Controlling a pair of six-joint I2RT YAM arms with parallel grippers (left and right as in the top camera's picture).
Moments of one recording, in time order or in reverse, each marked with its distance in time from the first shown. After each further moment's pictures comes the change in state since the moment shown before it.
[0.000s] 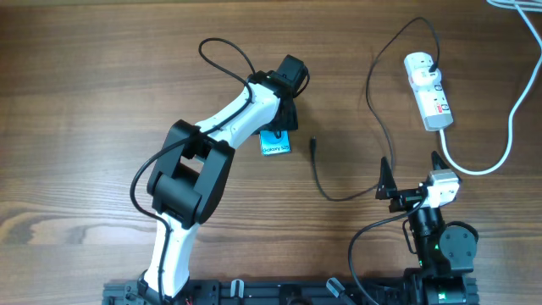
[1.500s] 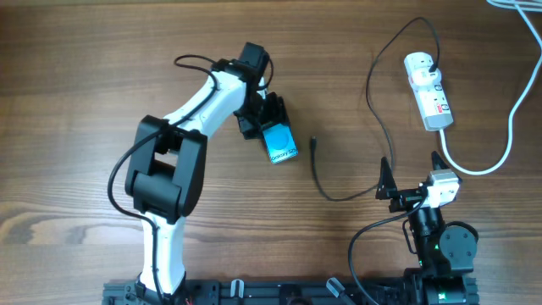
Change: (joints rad) left arm 0.147 -0.040 -0.027 -0.053 0.457 0.000; right arm 0.000 0.000 0.000 0.000 0.000 0.000
